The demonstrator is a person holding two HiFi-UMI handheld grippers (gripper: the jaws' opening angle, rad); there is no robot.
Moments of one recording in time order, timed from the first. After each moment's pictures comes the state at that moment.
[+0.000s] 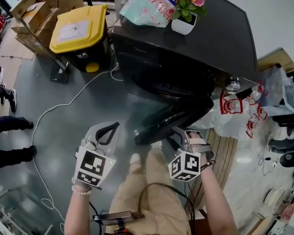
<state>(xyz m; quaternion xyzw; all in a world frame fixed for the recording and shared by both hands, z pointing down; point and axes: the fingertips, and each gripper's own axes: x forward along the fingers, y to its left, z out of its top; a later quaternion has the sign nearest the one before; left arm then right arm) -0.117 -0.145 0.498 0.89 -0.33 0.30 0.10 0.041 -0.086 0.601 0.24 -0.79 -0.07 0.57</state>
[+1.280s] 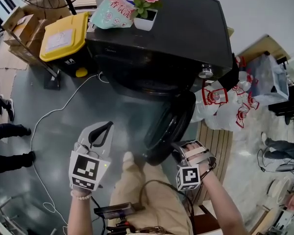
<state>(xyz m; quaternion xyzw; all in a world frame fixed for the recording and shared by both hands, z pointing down) -0.045 -0.112 0.437 0.89 -0.35 0.26 0.09 0.139 0.034 0.605 0.11 -0.75 -0.15 0.64</state>
